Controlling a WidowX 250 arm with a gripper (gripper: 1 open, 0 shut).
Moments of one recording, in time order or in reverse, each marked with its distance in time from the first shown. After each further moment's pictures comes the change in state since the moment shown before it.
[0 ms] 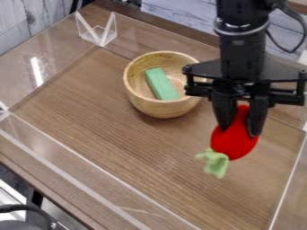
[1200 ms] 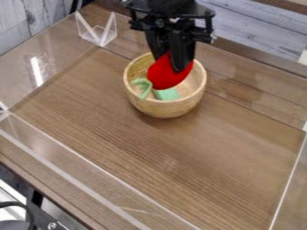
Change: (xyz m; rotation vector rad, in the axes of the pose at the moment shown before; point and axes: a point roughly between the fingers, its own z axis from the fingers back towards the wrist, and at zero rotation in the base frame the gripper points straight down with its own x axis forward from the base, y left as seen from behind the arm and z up) arm 0.051 0.069 0.030 0.015 -0.009 -0.305
